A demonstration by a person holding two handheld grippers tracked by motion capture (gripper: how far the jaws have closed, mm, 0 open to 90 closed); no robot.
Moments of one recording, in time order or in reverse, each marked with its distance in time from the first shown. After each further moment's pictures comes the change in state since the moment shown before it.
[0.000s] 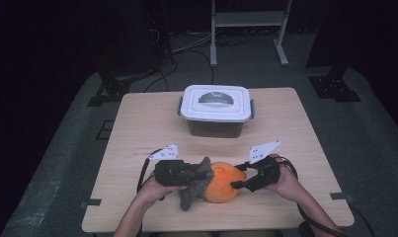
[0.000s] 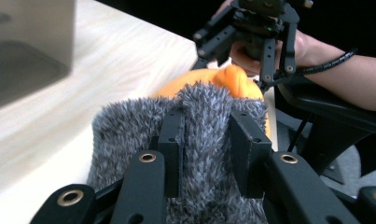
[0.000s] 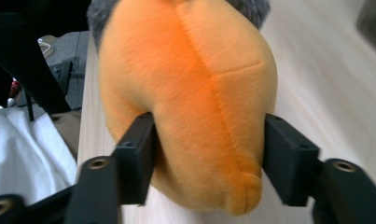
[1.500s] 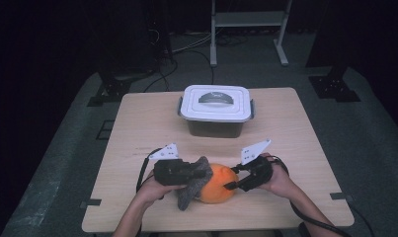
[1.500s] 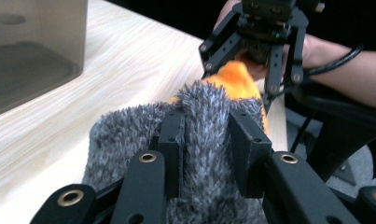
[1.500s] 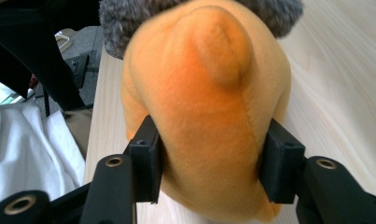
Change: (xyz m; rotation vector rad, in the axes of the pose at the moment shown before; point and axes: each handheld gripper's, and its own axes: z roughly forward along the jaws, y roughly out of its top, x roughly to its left) left arm 0.002 0.001 -0.008 0.016 0.053 0.016; right arm 0.000 0.010 0.017 0.012 0.072 -0.040
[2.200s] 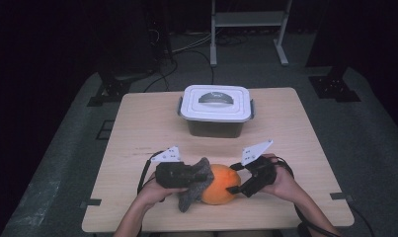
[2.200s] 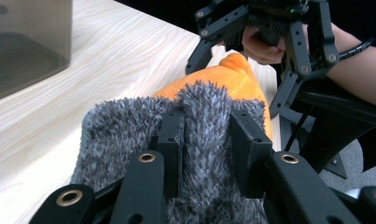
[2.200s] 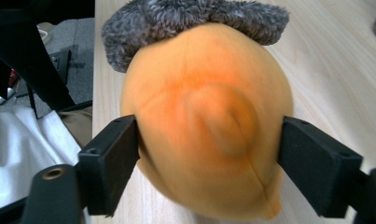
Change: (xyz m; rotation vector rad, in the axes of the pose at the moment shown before) left arm -0.005 -0.004 0.007 0.004 -0.037 -0.005; right arm 0.018 0.012 -0.009 0.047 -0.079 0.029
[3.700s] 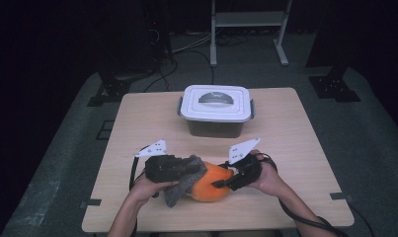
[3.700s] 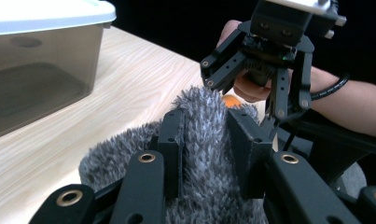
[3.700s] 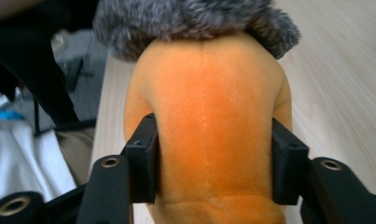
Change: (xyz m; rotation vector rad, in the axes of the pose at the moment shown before) left arm 0.009 0.008 -0.031 -0.088 0.037 -0.014; right arm 0.001 0.027 0.024 -0.066 0.050 -0.108
